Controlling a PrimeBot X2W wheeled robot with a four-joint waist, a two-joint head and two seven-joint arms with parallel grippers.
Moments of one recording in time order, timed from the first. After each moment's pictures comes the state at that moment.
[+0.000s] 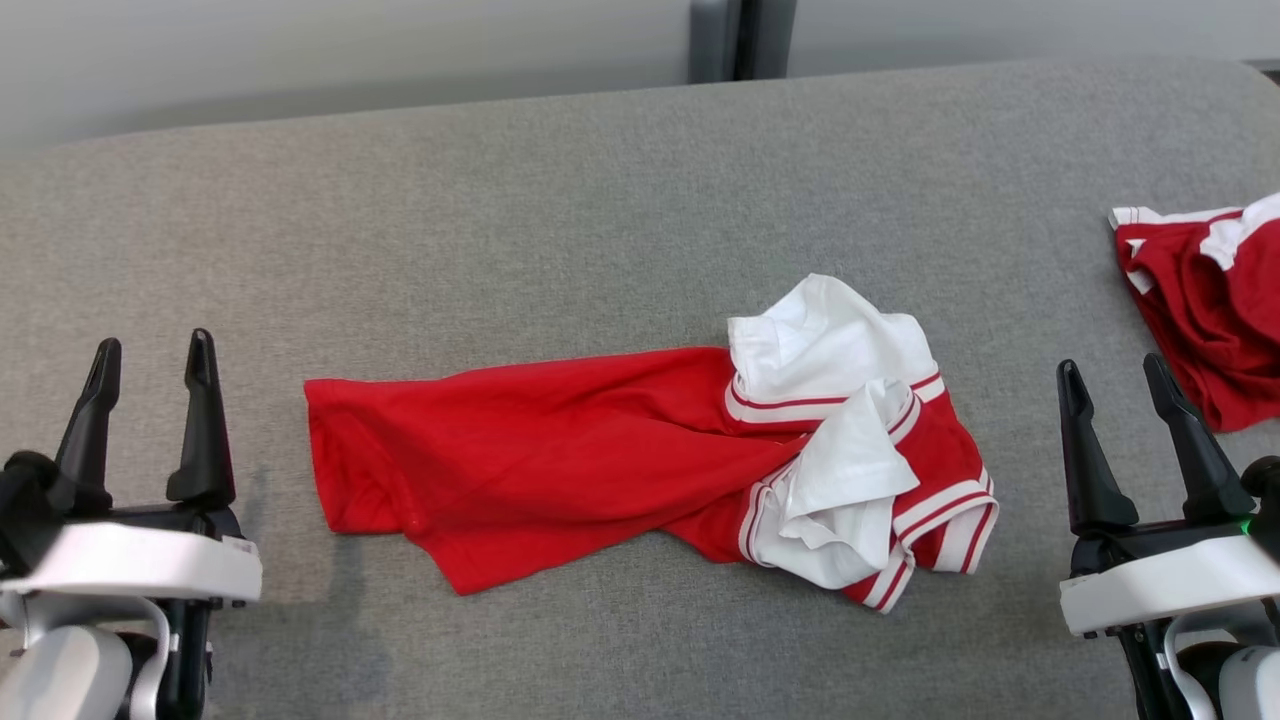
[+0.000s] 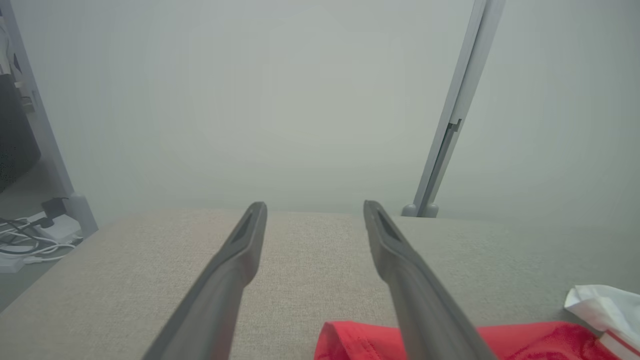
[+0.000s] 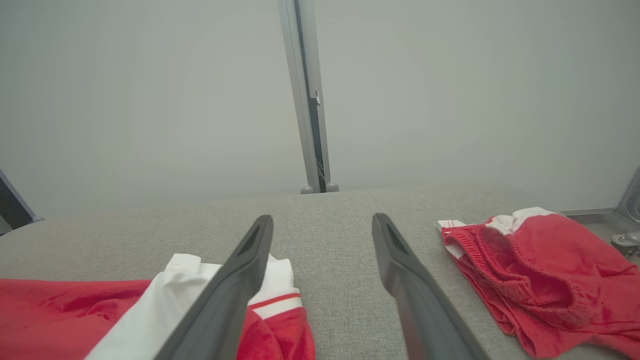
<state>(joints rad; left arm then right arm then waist) -0.17 0.53 -0.29 0.00 -0.74 0.27 -0.26 -0.08 -0.06 -0.05 -0.08 0.22 0.13 -0.05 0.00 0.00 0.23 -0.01</state>
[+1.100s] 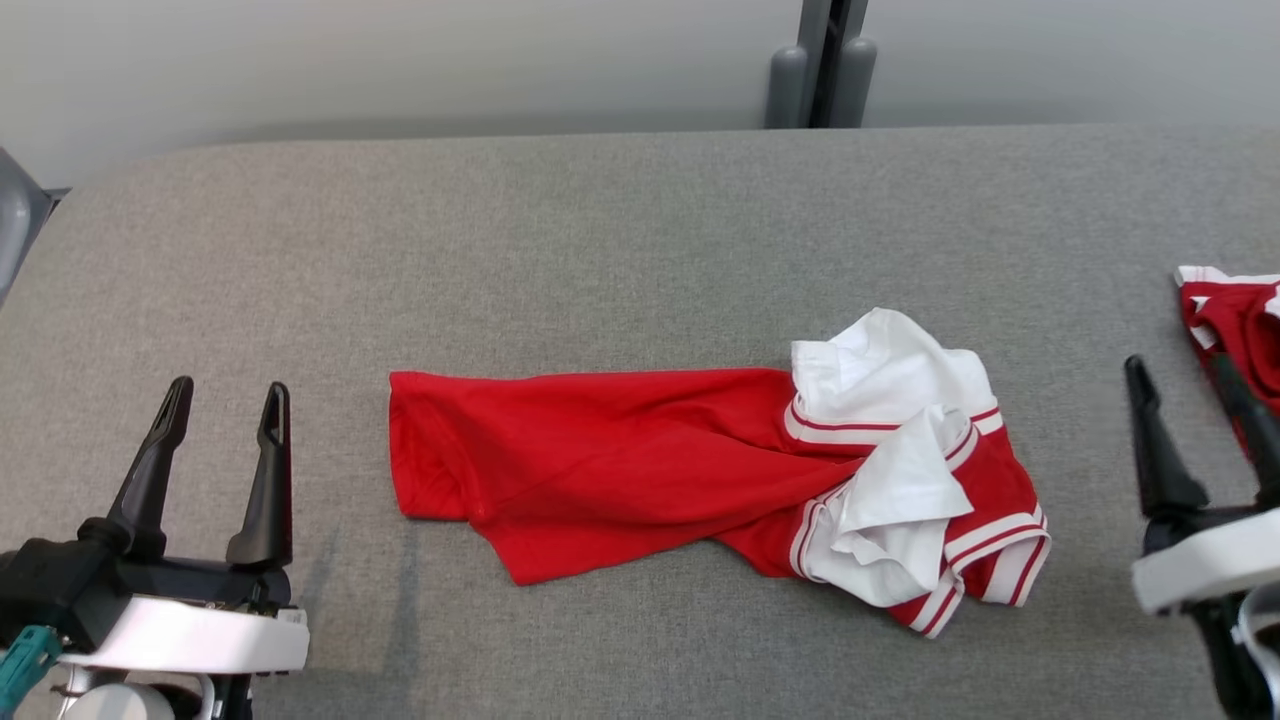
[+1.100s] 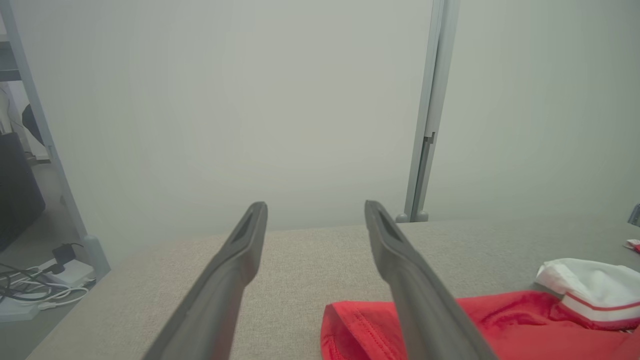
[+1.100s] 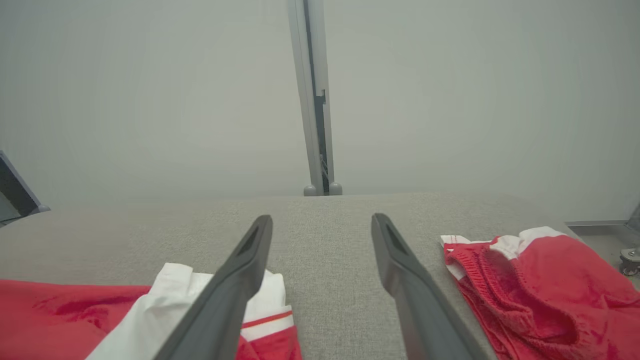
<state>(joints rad) -0.04 0.40 -0.18 -0.09 -0.48 0.10 -0.26 -0.11 -0.17 -0.10 -0.01 0.30 0.13 0.01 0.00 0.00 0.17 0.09</state>
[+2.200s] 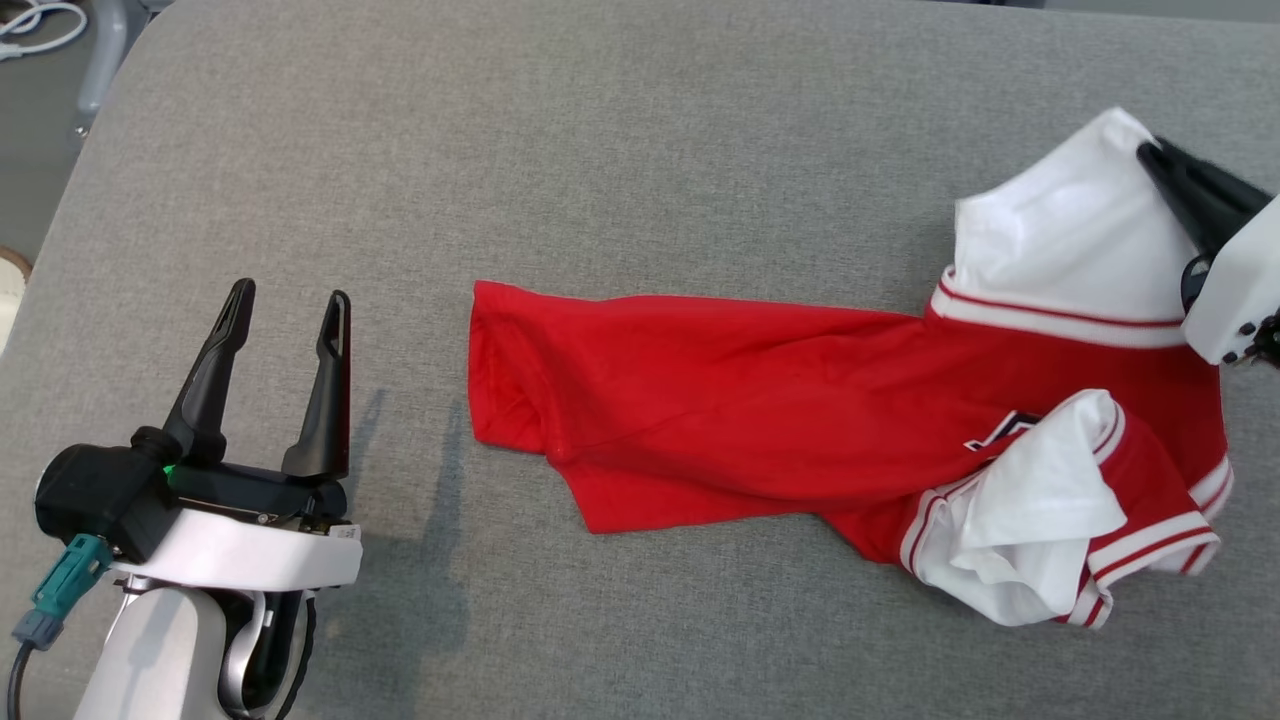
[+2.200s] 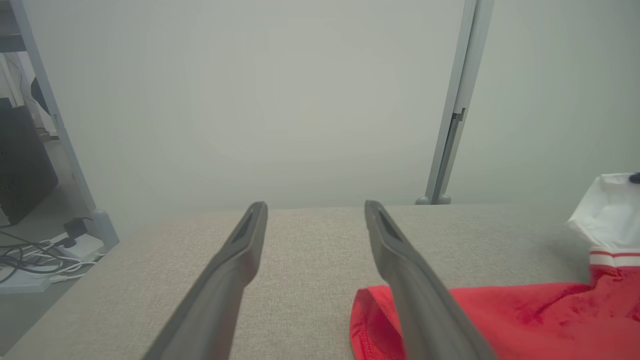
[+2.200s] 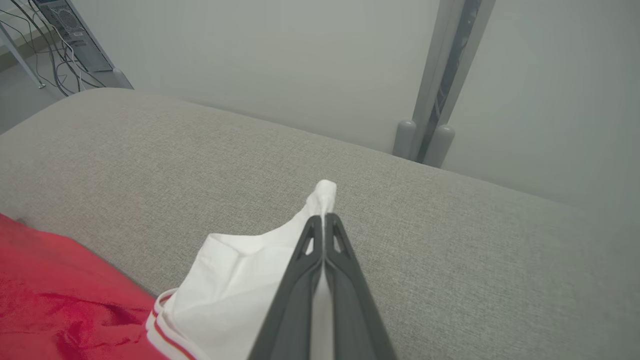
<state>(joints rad) -0.21 0.22 -0.10 0.03 -0.36 -0.08 -0.26 -0.71 -0.57 0.38 0.34 0.68 0.13 0.32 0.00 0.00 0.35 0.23</state>
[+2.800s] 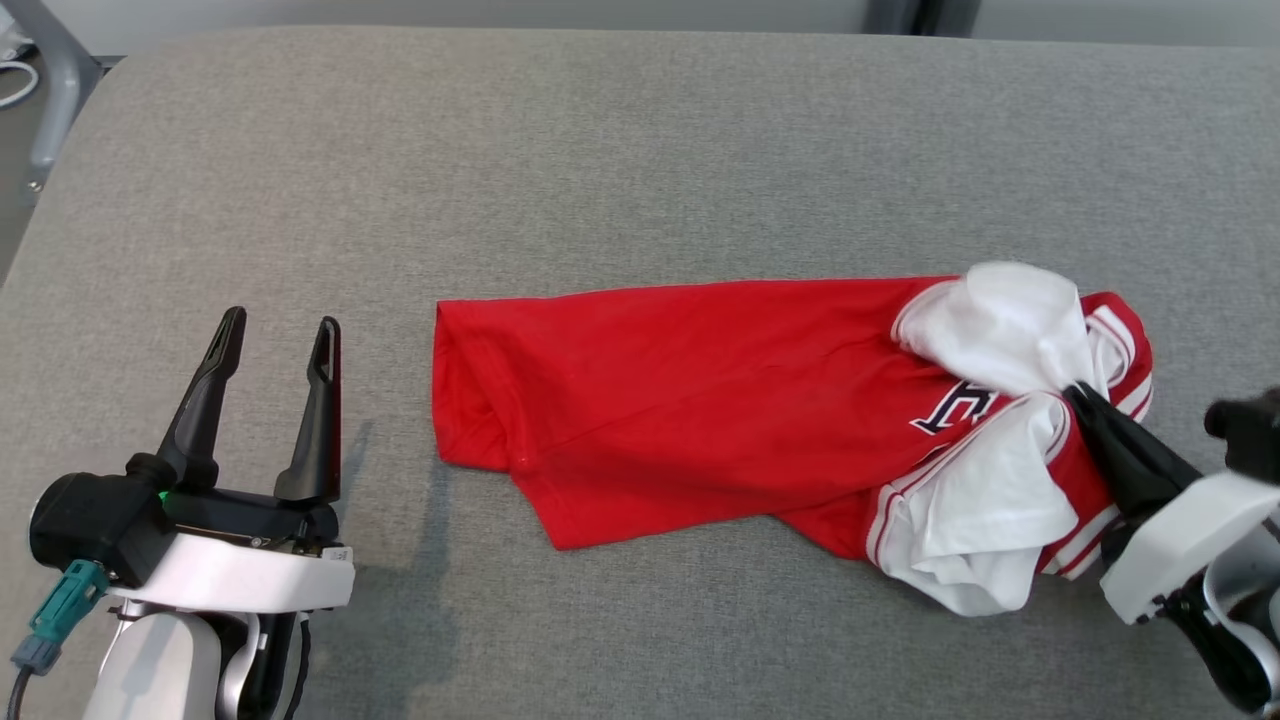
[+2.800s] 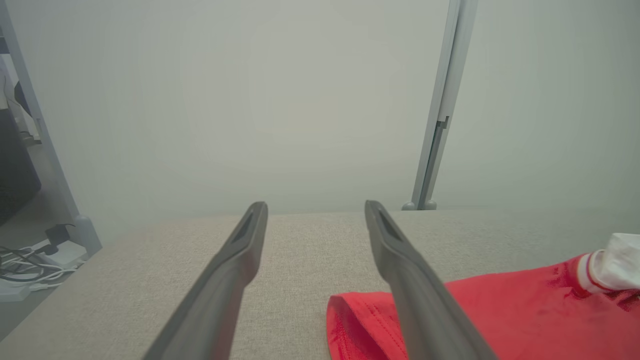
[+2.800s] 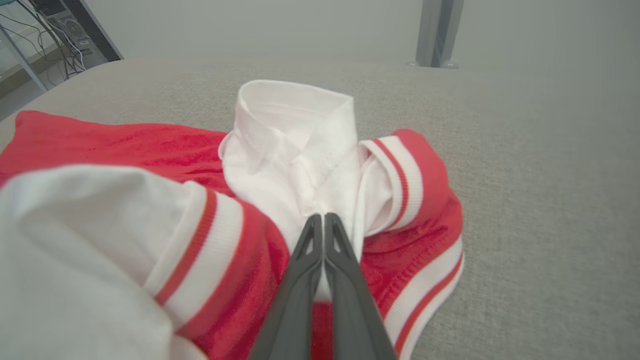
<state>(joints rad) -0.17 0.18 -0.05 0.03 -0.31 -0.11 -0.26 -0.26 -0.47 0.27 0.17 0.56 0.13 0.07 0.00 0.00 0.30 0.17</state>
